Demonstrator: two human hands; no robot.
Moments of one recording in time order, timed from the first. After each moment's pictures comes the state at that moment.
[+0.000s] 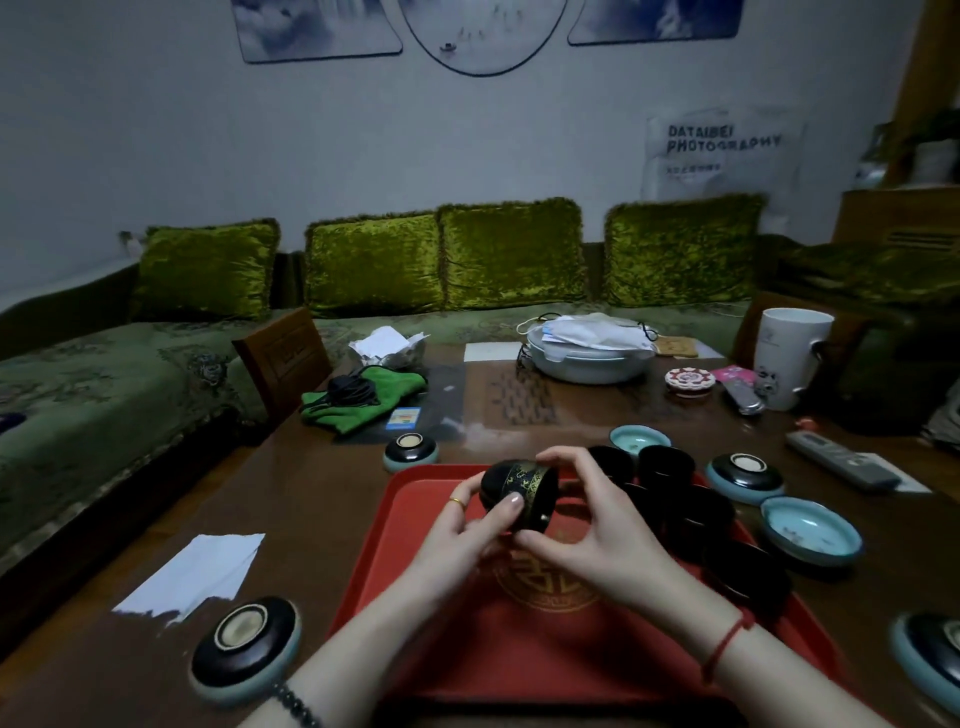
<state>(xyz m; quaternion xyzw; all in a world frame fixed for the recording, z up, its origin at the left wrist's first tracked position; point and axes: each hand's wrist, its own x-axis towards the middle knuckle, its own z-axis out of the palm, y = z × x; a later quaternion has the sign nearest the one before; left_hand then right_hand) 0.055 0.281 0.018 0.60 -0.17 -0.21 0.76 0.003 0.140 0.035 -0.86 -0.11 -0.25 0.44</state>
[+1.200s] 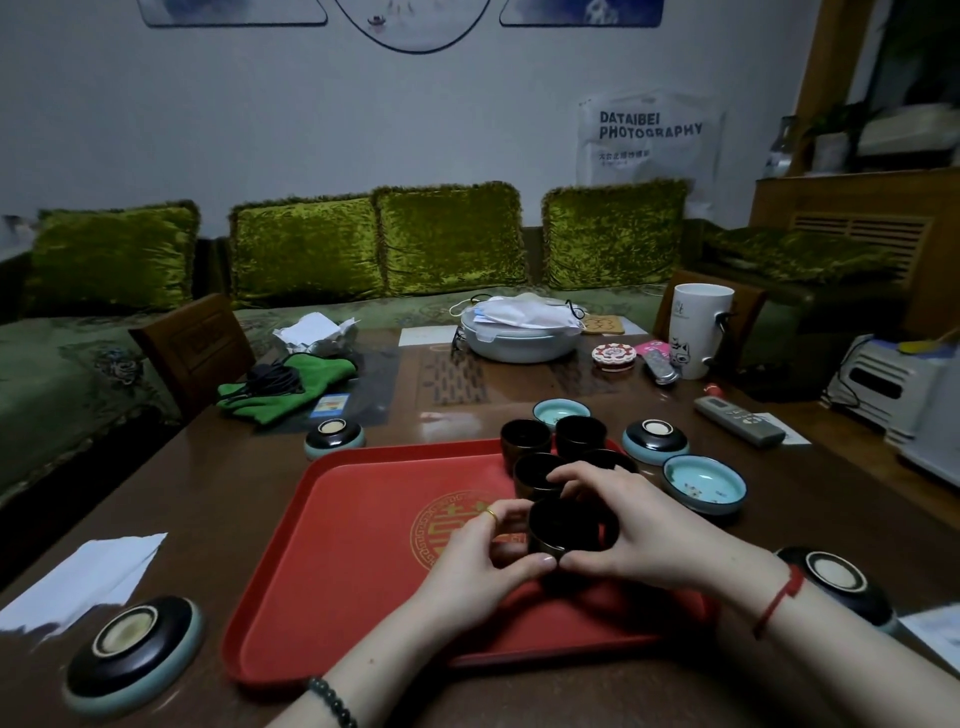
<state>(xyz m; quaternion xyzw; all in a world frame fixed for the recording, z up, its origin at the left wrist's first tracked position) 0.028 0.216 -0.024 0.74 -0.37 -0.12 0.54 -0.050 0.043 0.028 -0.97 -0.07 -0.11 0.20</state>
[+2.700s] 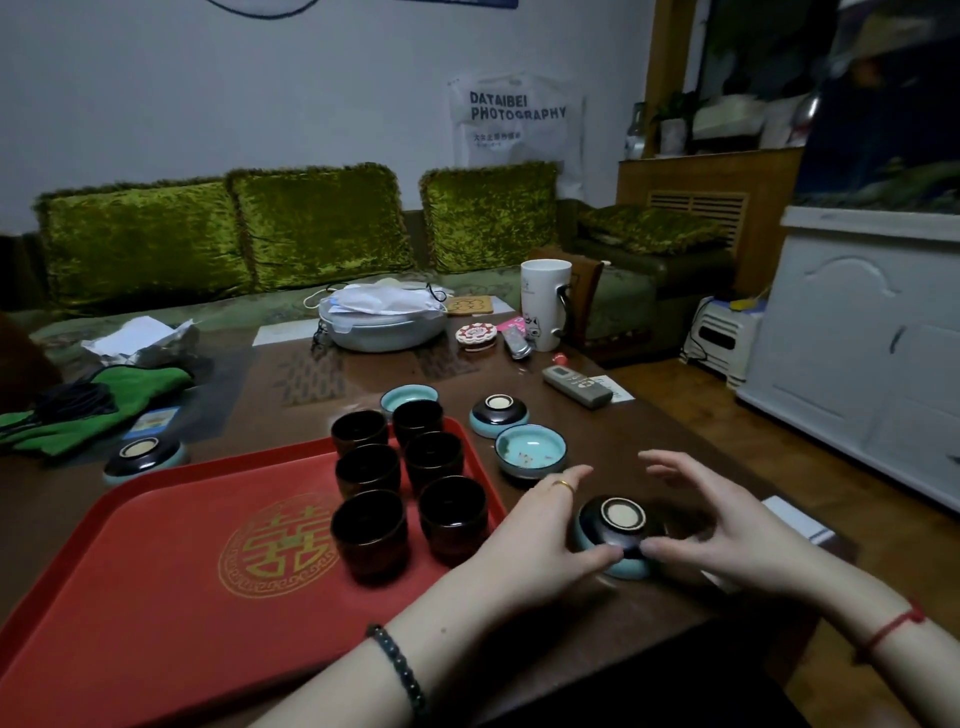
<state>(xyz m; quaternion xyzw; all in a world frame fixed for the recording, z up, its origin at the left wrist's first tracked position) -0.066 0.058 0.002 0.76 -0.56 -0.10 0.32 -0.198 -0.099 0.008 -0.93 0.15 -0.13 0.31</state>
